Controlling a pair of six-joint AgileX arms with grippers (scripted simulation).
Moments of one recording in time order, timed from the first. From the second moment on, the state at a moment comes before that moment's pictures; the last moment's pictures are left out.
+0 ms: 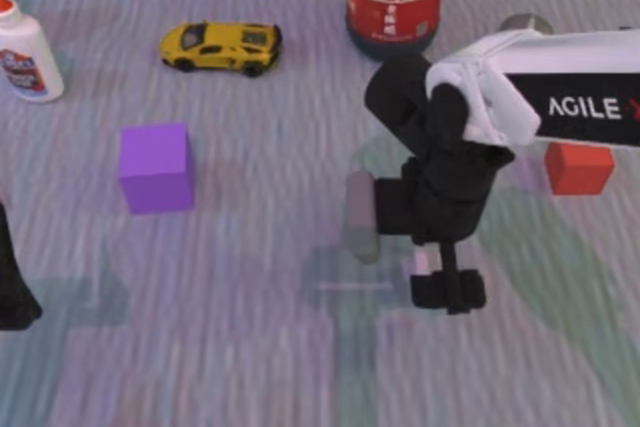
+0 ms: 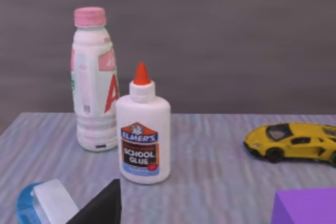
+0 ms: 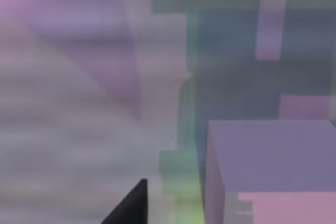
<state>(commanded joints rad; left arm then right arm) 0.00 0.00 0.00 0.00 0.00 0.00 0.61 2.11 1.43 -0.88 -0.02 -0.95</state>
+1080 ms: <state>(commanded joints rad) 0.00 0.00 0.00 0.00 0.00 0.00 0.61 2.02 1.59 -1.13 -0.02 -0.96</state>
